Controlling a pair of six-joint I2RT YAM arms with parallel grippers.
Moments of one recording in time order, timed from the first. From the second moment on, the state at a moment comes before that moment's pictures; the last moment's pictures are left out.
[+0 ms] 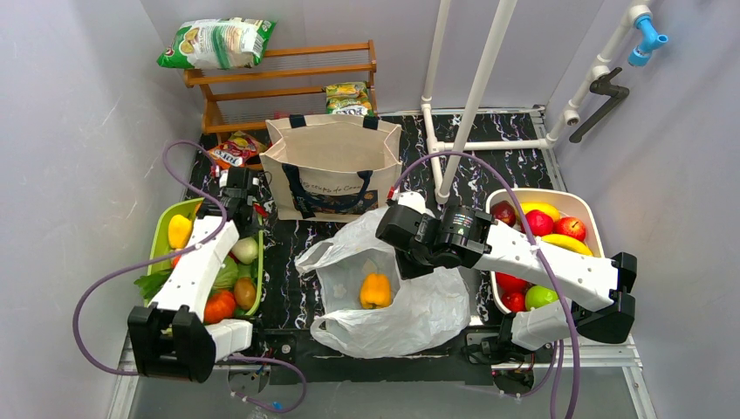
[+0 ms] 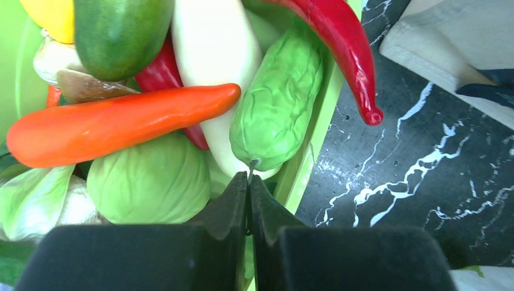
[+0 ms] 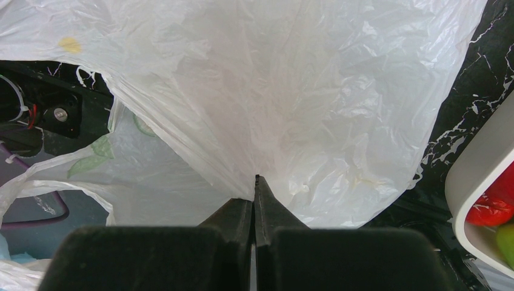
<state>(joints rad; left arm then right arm) -0.11 1.21 0.96 -0.90 -0.43 -0.39 1.26 1.37 1.47 -1.27 0.28 0.86</state>
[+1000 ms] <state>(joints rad) -0.11 0.73 1.16 -1.23 -0.12 -0.35 1.26 1.37 1.47 -1.24 0.27 0.86</state>
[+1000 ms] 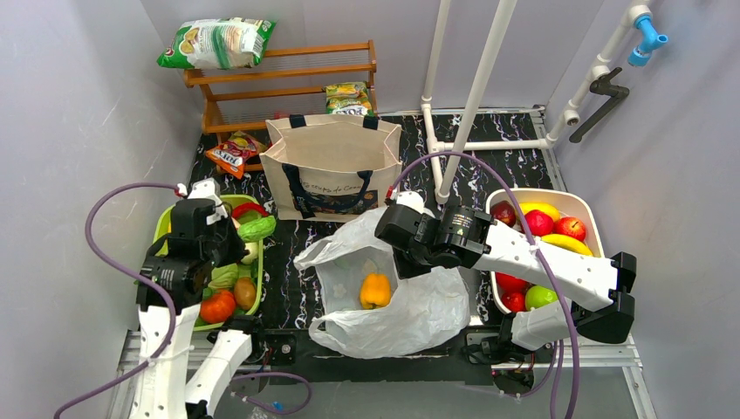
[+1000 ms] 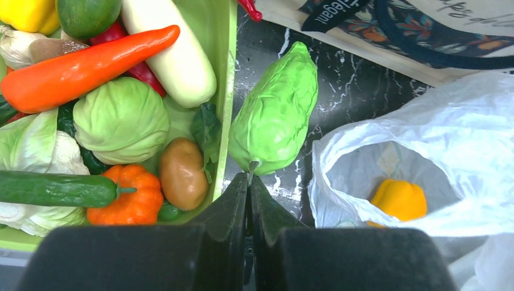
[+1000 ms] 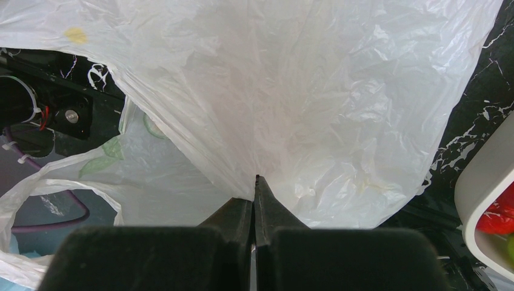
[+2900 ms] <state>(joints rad) -0.27 0.62 1.19 -1.13 0.75 -0.45 1.23 1.34 1.43 -1.19 0.31 0.86</state>
